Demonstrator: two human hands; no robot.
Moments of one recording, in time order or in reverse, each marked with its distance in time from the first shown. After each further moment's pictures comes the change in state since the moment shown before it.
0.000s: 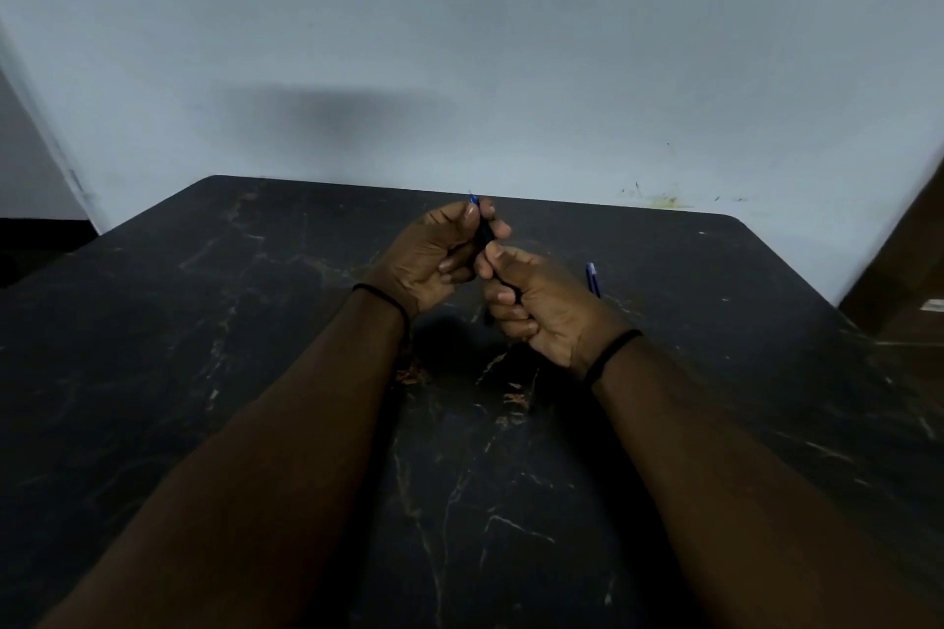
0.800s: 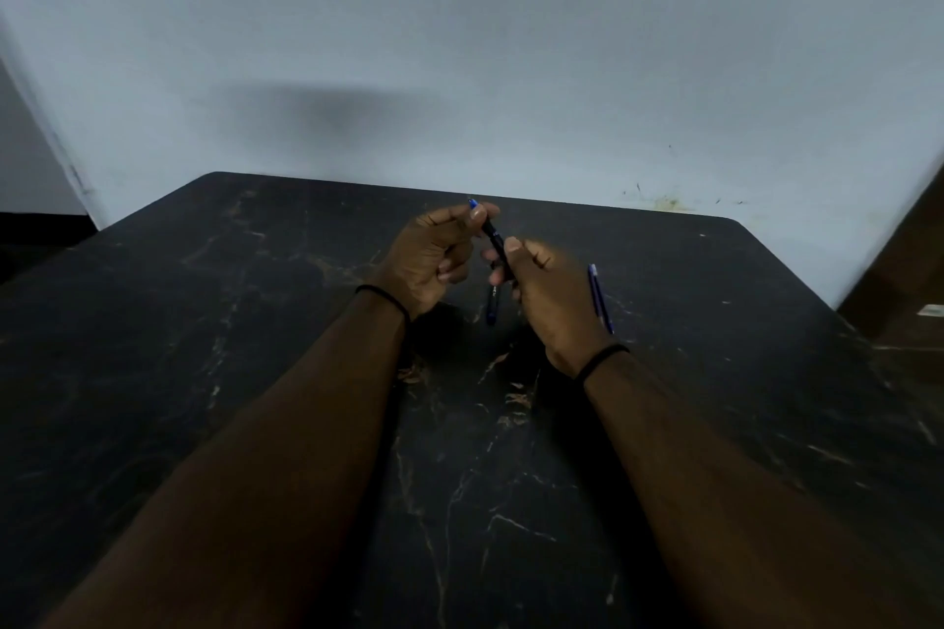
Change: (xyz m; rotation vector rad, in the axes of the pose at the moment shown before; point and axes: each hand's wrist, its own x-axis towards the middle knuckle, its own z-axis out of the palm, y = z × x) left_hand 0.002 -0.003 -0.003 0.086 0.276 0.016; right_hand 0.003 0.010 0.001 -0.502 0.477 -0.311
